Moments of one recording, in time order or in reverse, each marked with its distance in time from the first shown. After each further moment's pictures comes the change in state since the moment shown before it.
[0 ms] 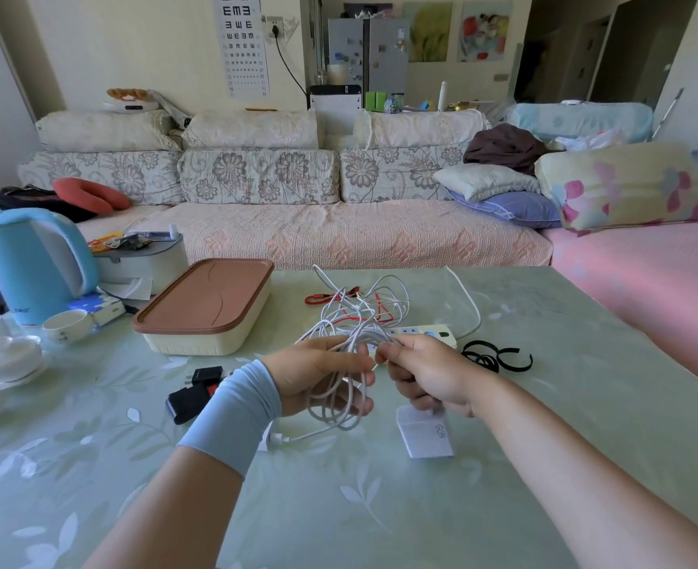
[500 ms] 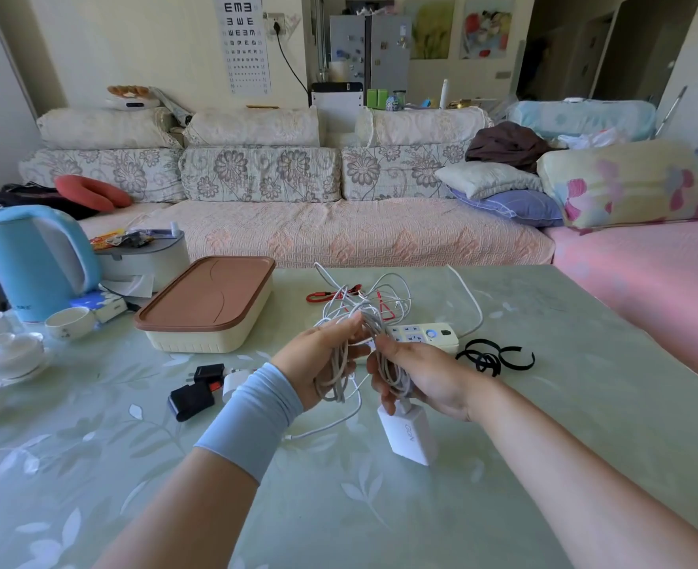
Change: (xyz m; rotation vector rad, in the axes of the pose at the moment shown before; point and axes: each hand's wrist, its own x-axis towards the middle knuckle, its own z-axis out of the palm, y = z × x) left_hand 0.018 -0.004 0.008 -0.213 0.293 0.182; right_hand 0.003 0.005 0.007 0.100 -0.146 -0.069
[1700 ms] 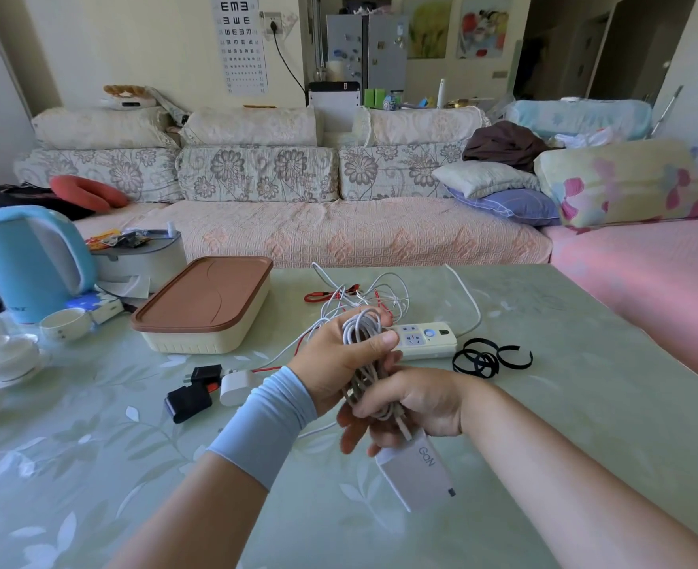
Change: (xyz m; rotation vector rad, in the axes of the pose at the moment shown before) left_hand -0.005 -0.007 0.020 -0.033 -0.243 0.232; right_hand -0.012 -0.011 0.023 -0.072 -0.366 0.291
